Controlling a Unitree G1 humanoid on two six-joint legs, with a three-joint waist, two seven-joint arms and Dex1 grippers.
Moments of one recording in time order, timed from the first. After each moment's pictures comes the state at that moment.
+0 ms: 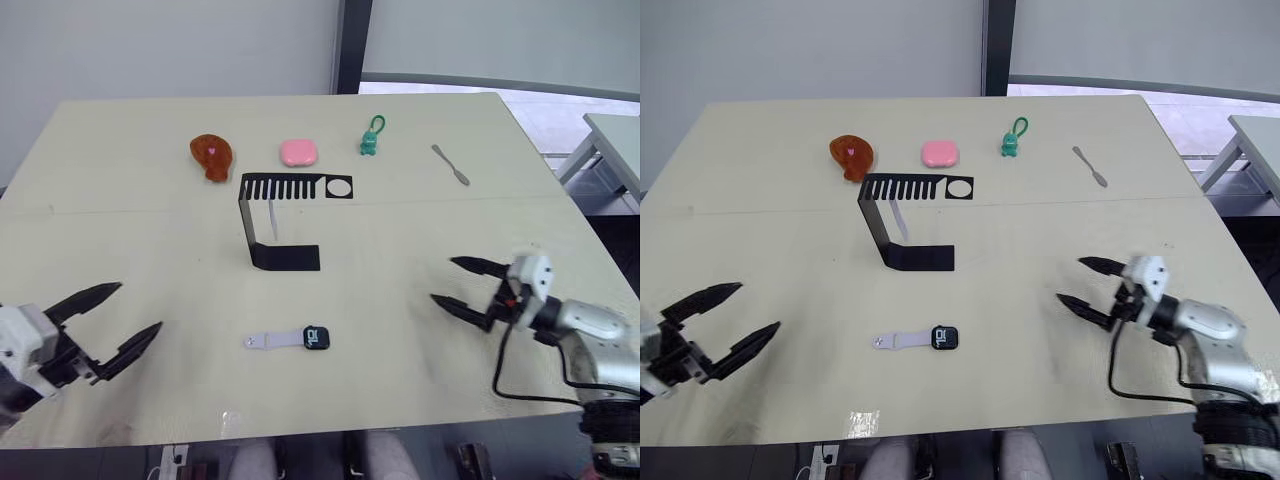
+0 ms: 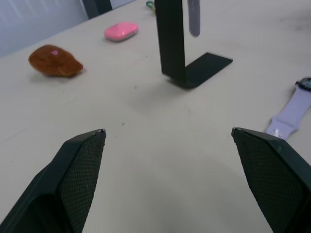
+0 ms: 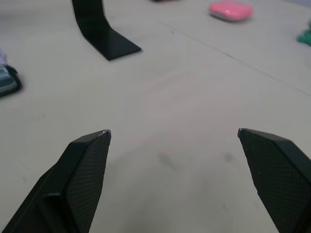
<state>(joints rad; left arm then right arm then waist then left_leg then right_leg) 0.35 0.63 0.66 -0.43 -0.57 0.14 -0.88 -0.25 -0.65 -0.12 0.10 0.44 0.05 1.10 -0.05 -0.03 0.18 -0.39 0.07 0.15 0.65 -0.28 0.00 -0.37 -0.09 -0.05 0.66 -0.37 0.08</state>
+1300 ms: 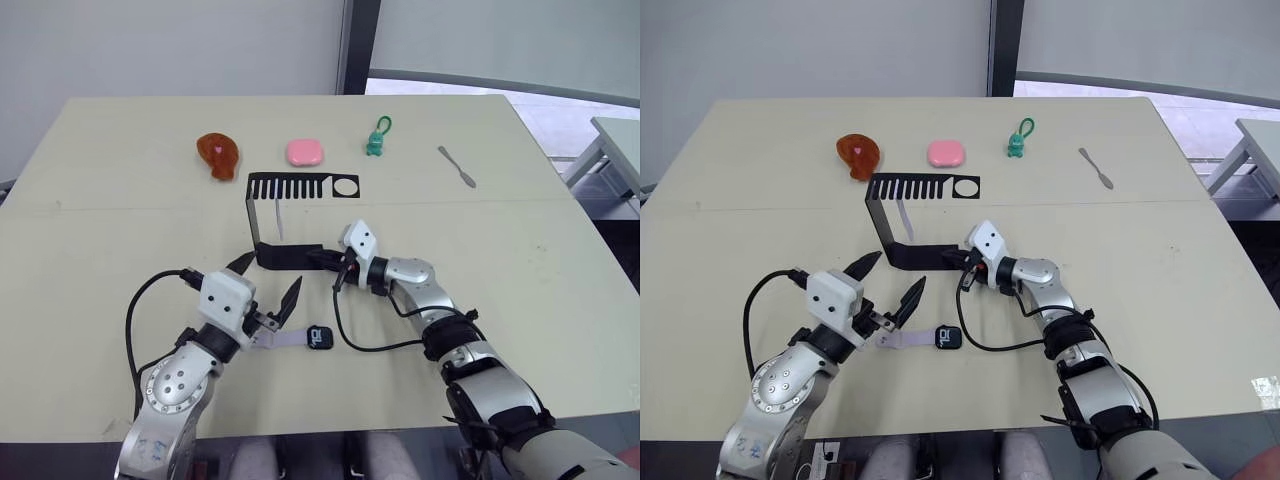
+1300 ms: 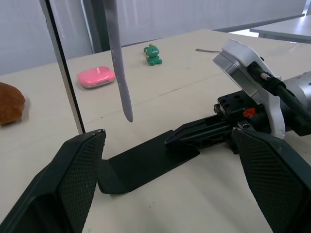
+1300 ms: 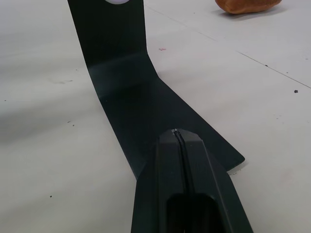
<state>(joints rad) 0.07 0.25 -0.07 -0.65 -0.12 0.36 -0.19 -0.79 -0.16 0.19 0.80 0.12 -0.15 0.88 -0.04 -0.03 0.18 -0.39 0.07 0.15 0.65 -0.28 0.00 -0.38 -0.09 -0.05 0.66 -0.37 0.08</state>
